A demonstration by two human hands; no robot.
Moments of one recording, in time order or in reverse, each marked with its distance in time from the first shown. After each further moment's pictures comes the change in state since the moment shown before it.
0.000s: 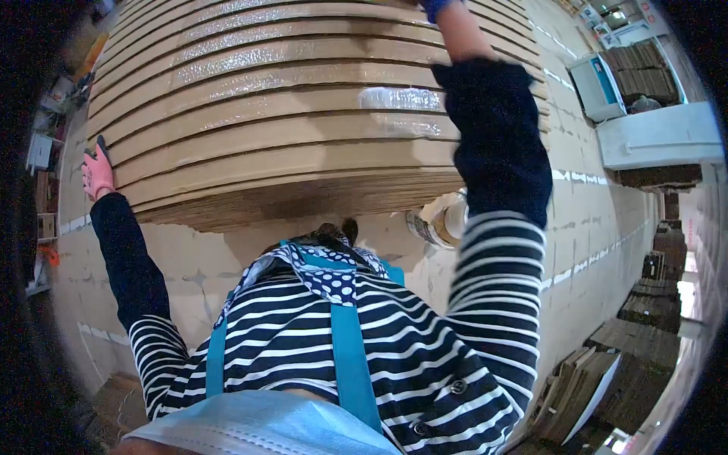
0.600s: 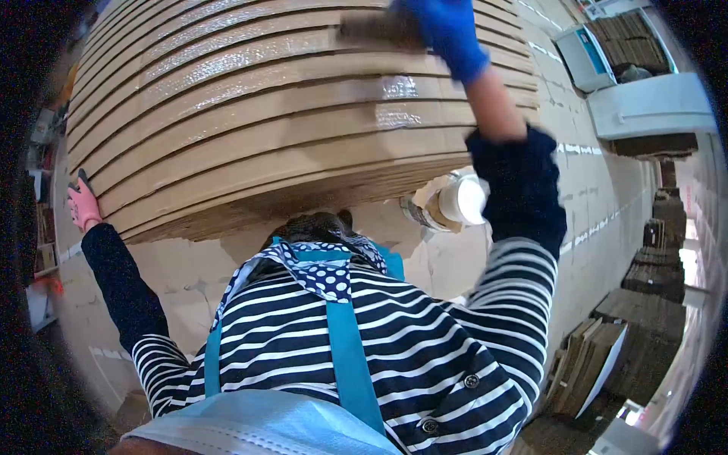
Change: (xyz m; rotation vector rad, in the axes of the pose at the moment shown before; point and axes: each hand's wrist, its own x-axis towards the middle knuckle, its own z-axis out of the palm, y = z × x) left_hand 0.012 -0.010 0.009 -0.012 0.001 0.012; right_hand -0.099 -0.024 -0.054 0.053 0.005 0.215
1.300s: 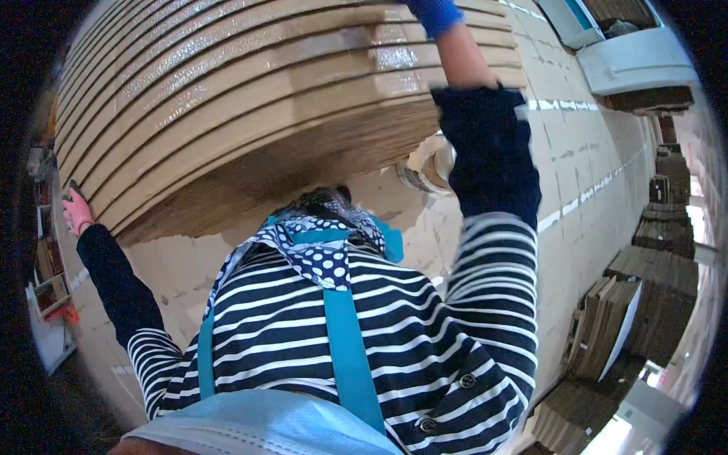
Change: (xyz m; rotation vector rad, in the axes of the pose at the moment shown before) left_hand 0.017 -0.012 0.014 -0.053 0.012 0.016; right_hand -0.026 0.022 -0.033 0.099 0.224 -0.112
